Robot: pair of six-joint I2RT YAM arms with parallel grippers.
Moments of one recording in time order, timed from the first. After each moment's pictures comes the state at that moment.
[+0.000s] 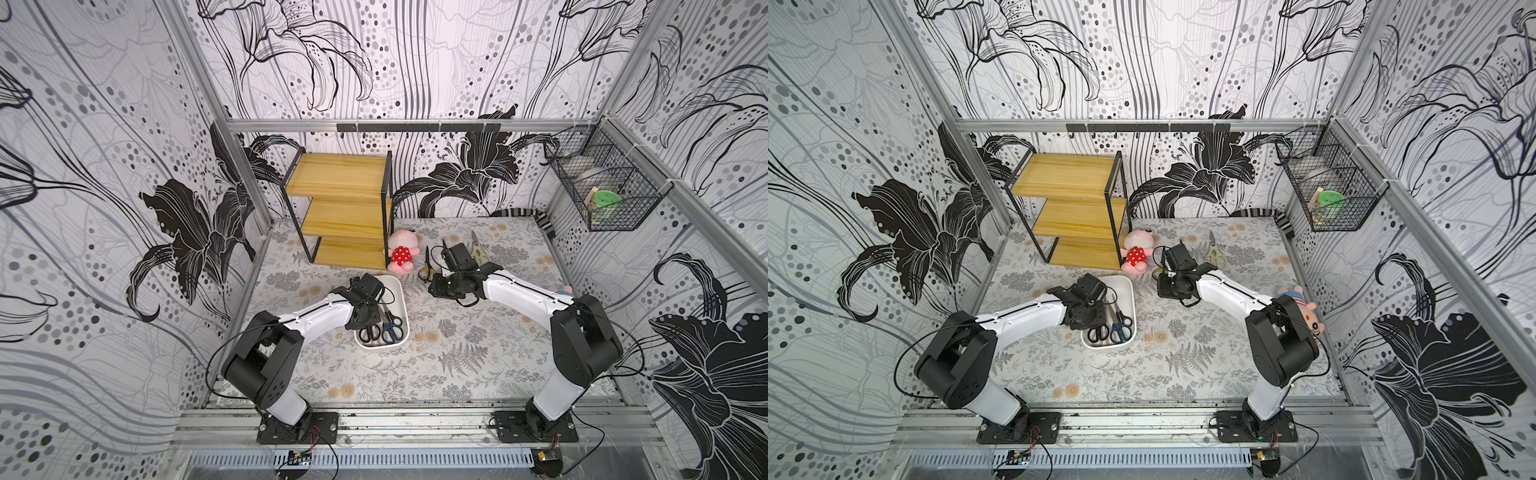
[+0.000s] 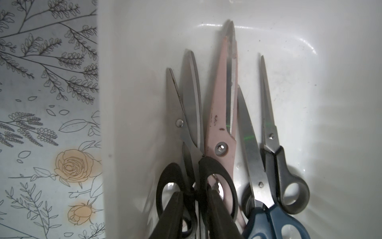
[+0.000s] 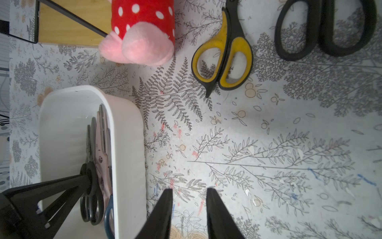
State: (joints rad) left arm -0.54 1.59 0.92 -0.57 -0.11 -0.77; right arm 0.54 1.71 1.20 -0.47 -0.13 0.54
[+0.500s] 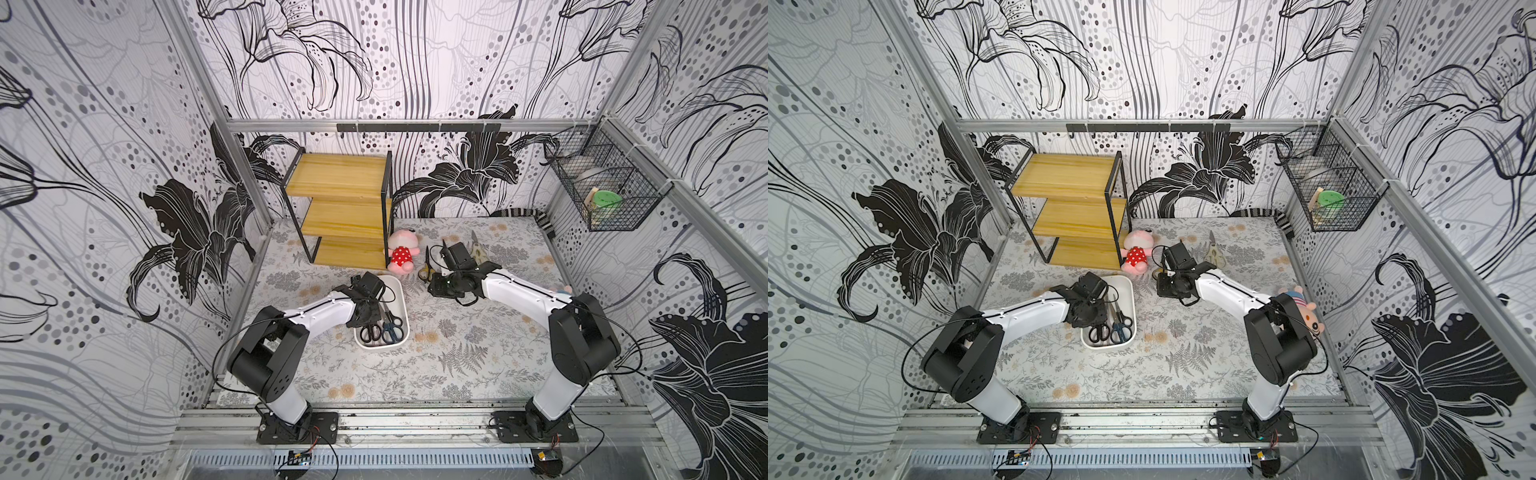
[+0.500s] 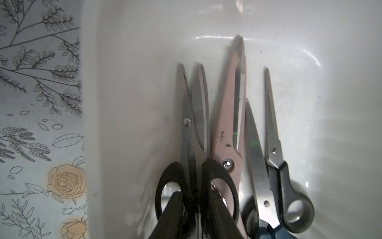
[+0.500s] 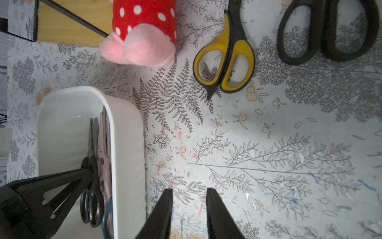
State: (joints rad) left arm -0.53 1.64 0.94 -0.54 -0.10 -0.76; right arm 0.54 1.72 1.22 -0.47 -0.13 0.53
